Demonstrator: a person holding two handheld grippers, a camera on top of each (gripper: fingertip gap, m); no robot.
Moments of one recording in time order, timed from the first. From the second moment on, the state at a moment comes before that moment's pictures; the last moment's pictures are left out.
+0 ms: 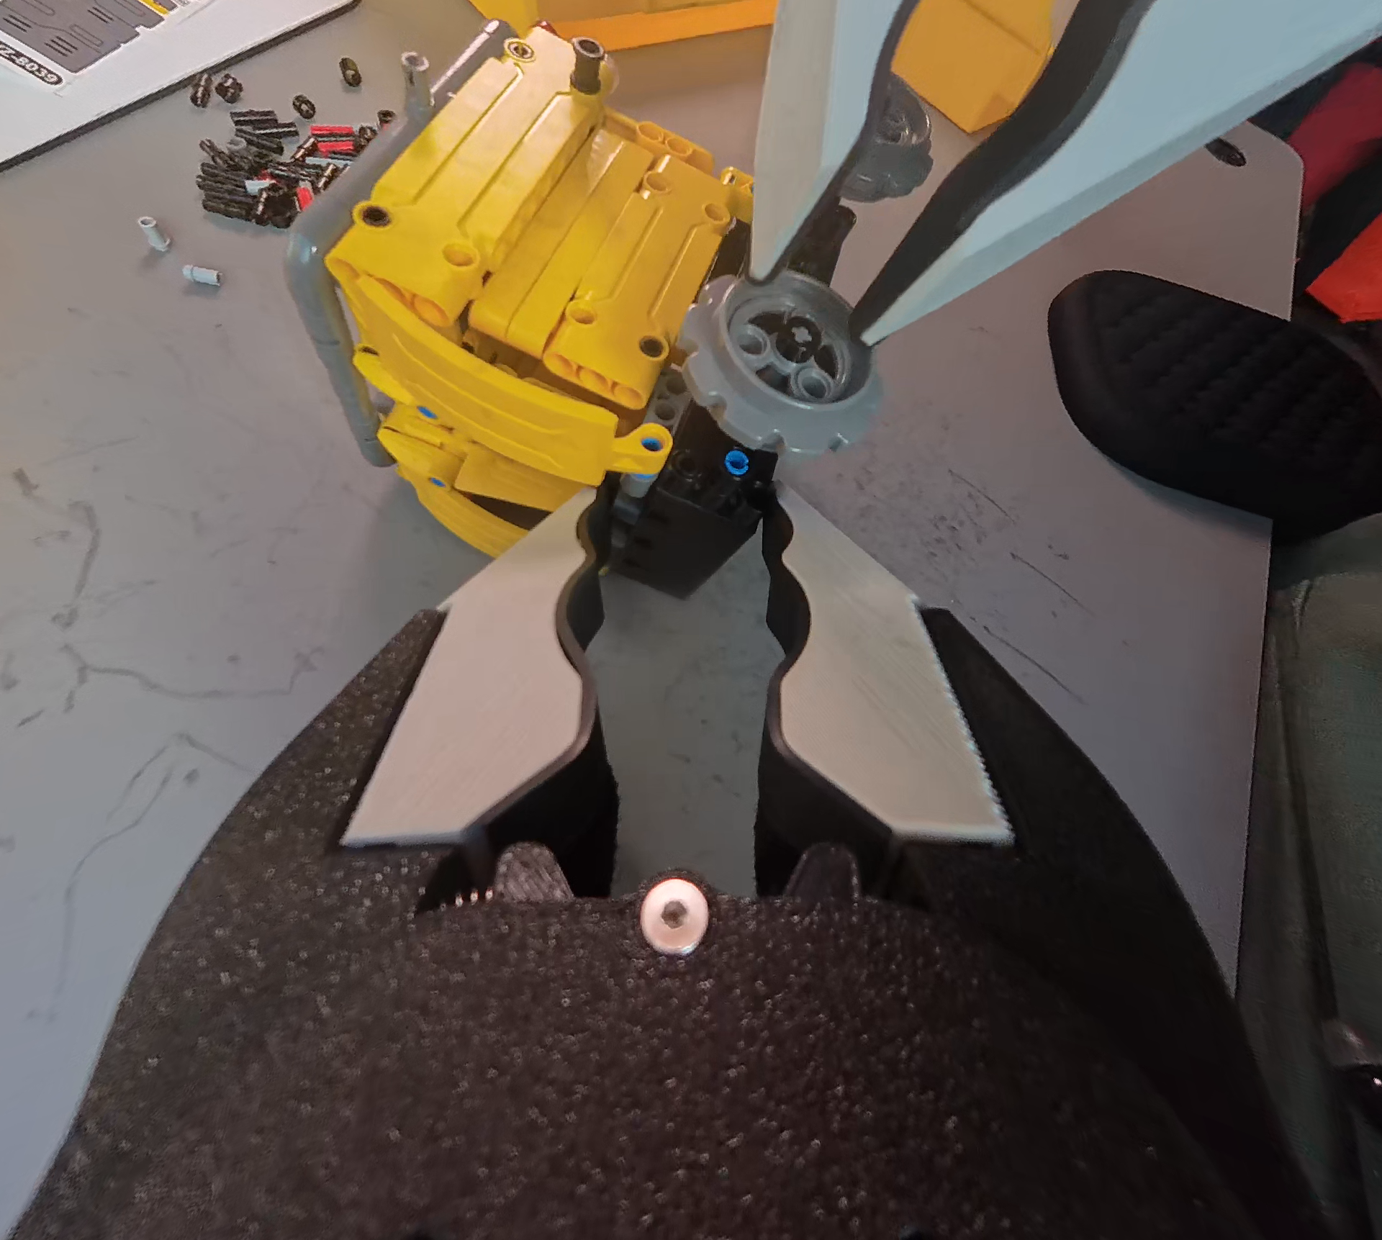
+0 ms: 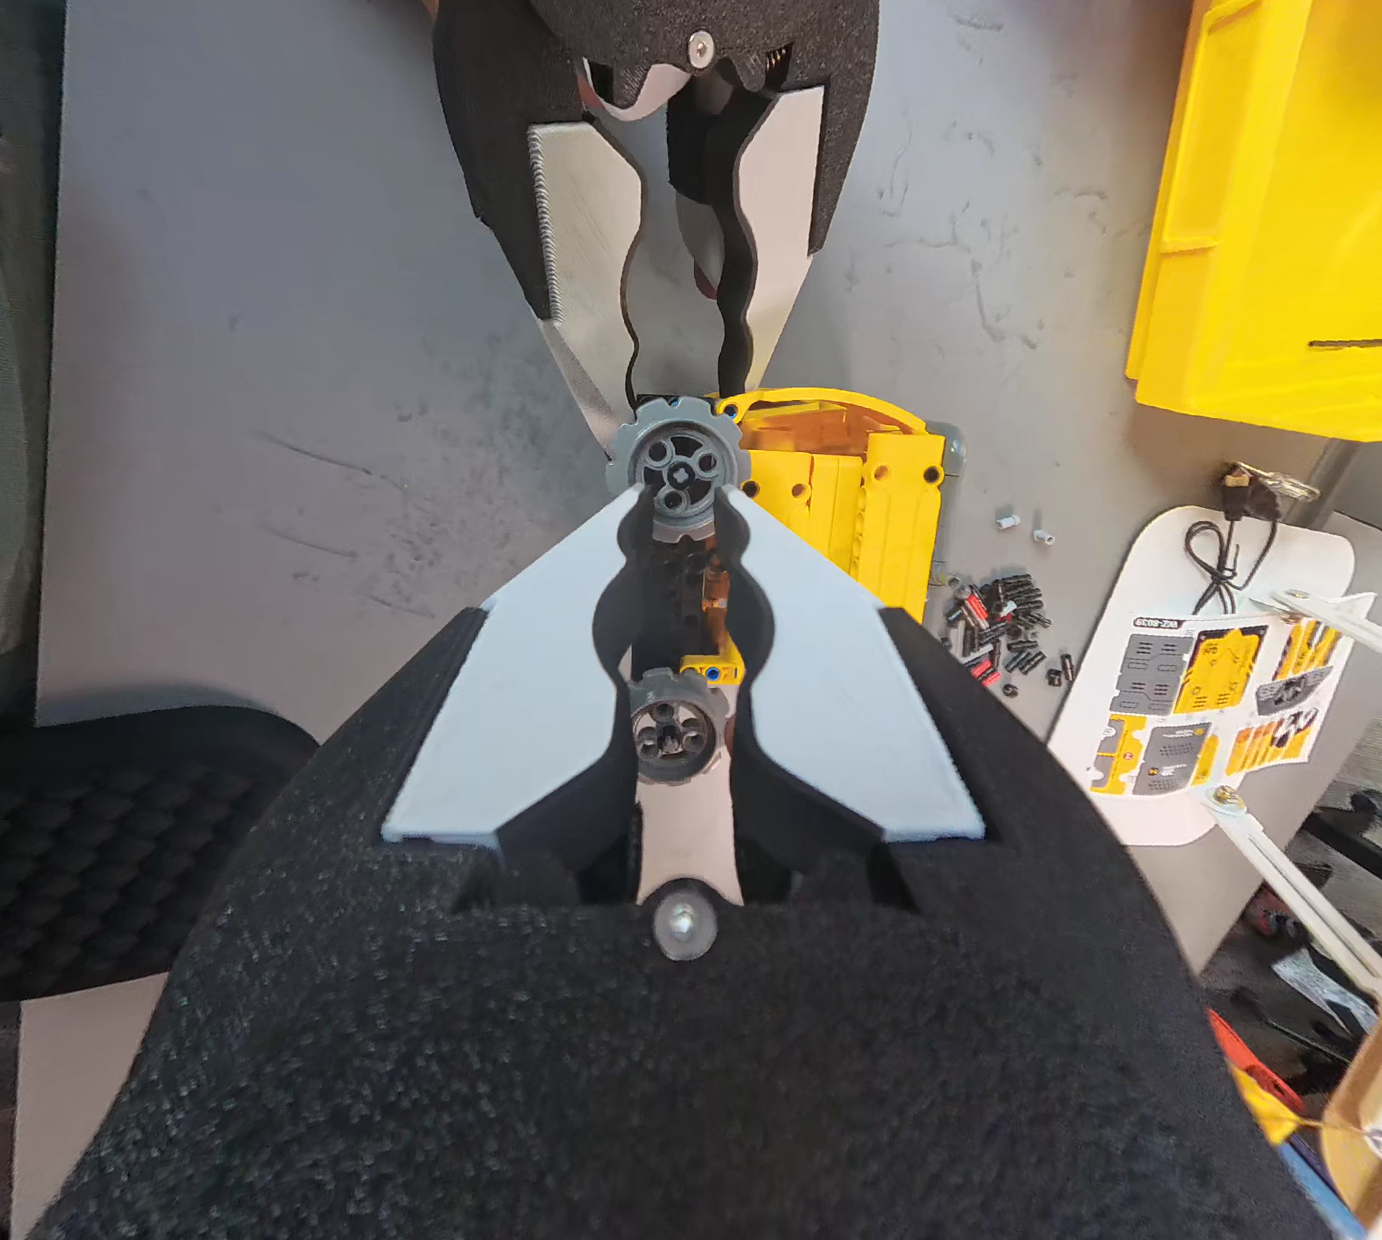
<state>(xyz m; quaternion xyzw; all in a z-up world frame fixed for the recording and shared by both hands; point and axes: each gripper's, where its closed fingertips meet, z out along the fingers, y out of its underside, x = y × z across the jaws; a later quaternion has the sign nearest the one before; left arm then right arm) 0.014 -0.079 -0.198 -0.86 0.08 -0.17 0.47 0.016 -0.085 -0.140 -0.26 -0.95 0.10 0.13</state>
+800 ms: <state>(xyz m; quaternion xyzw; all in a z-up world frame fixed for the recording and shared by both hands) 0.014 -0.080 -0.198 -0.87 0.08 -0.17 0.46 0.015 -0.092 -0.143 -0.26 -0.96 0.06 0.07</state>
